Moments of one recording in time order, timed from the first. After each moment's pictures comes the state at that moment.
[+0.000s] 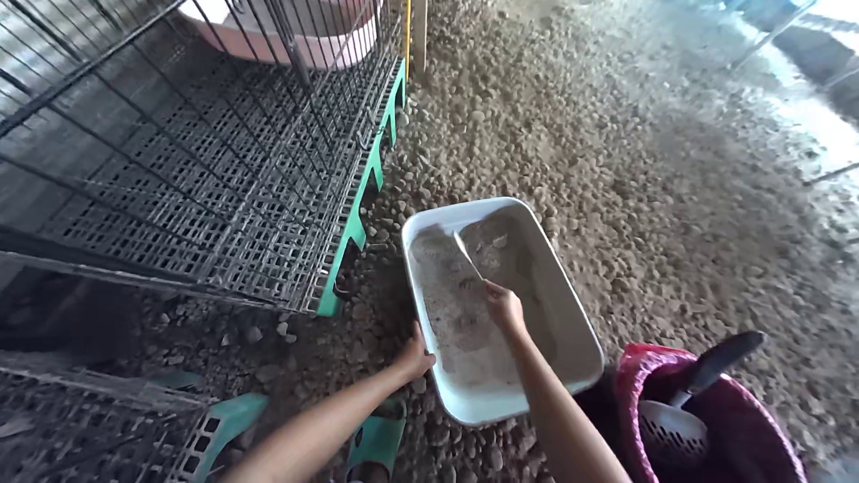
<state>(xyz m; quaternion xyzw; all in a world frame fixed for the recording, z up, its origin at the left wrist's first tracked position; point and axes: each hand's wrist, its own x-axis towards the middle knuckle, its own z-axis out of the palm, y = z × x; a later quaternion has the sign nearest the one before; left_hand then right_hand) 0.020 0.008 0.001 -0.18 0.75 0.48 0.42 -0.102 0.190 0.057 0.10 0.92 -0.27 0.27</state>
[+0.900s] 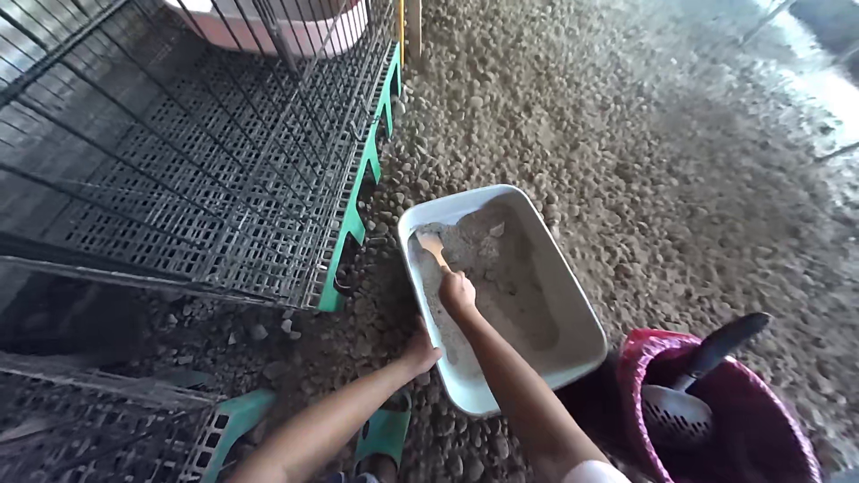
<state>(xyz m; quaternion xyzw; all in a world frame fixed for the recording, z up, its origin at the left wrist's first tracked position) 0.020 0.021 0.011 -0.17 0.79 0.41 0.42 -0.101 0.093 0.060 0.04 0.92 -0.13 0.37</state>
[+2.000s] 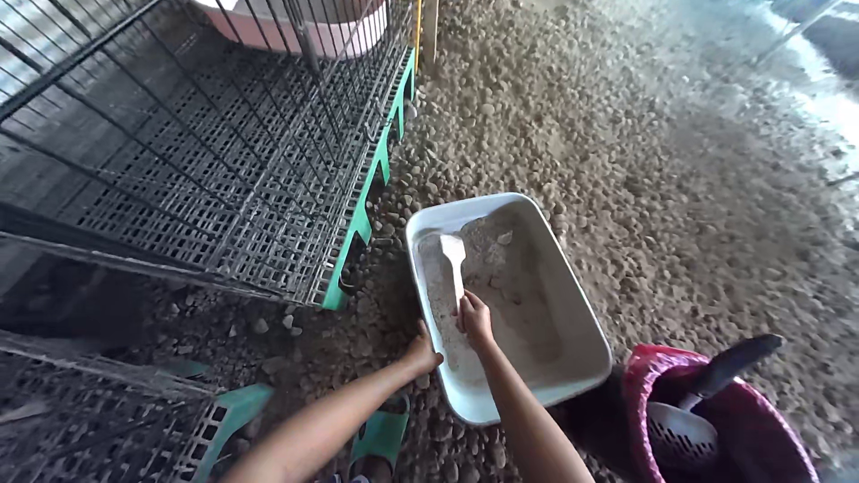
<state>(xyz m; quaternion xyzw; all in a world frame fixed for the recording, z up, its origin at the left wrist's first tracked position) 0.019 0.017 0.008 -0.19 0.75 0.45 0.46 -0.046 0.152 0.004 0.07 0.72 -0.67 0.18</state>
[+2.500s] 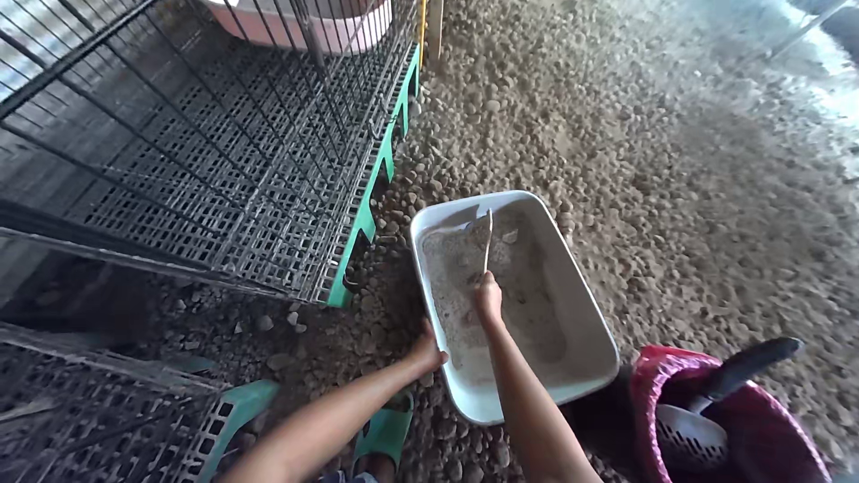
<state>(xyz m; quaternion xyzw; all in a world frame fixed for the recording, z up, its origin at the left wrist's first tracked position) 0.018 0.017 0.007 -0.18 0.75 0.44 0.45 -0.106 0.134 0.025 0.17 0.90 -0.30 0.25</state>
